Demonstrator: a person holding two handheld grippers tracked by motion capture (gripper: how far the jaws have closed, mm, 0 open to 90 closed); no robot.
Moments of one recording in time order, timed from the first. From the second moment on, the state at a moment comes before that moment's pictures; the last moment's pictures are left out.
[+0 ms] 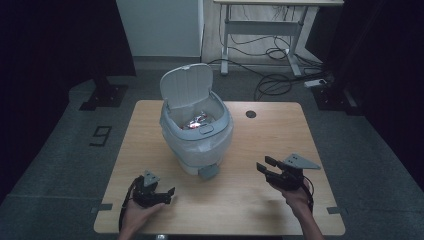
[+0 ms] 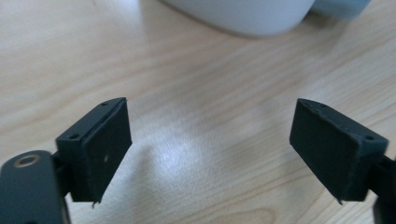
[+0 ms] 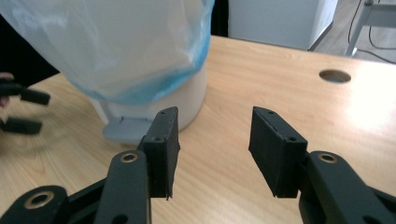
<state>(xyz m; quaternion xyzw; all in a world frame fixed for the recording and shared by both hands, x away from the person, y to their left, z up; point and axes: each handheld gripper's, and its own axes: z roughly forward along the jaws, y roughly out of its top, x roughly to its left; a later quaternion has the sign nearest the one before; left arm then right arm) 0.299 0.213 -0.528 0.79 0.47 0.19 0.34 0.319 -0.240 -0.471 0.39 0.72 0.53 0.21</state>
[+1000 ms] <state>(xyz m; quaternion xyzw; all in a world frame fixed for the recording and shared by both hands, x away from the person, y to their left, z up) 0.311 0.218 -0.439 0.78 0.44 0.23 0.39 0.309 -0.259 -0.487 0.41 0.72 0.52 0.20</state>
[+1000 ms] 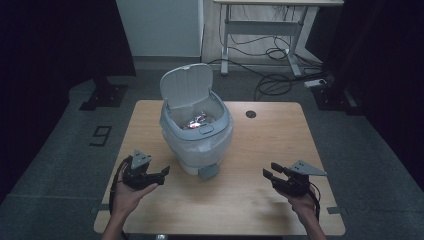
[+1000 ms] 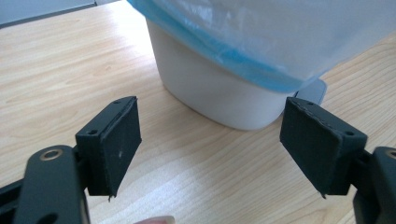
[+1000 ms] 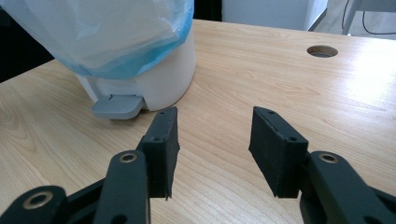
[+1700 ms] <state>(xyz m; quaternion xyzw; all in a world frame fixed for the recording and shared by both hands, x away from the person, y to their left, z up) 0.321 0.220 -0.389 0.77 0.42 0.22 0.42 0.309 -0.263 -0.488 0.41 0.72 0.52 0.20</state>
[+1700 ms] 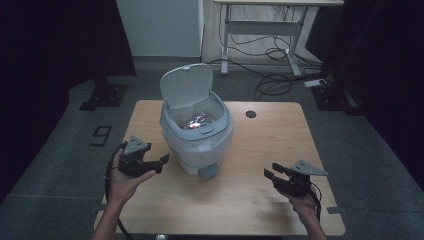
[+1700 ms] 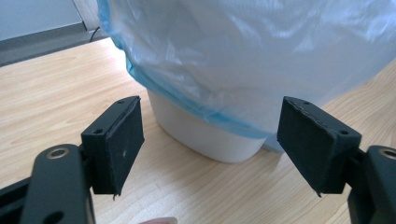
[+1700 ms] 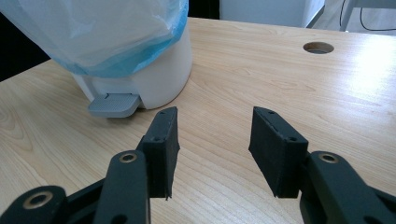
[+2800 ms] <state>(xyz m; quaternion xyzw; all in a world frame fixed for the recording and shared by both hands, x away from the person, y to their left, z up) 0.349 0.210 -0.343 0.77 0.40 0.24 0.44 0.311 -0.266 -0.491 0.42 0.72 0.52 0.20</state>
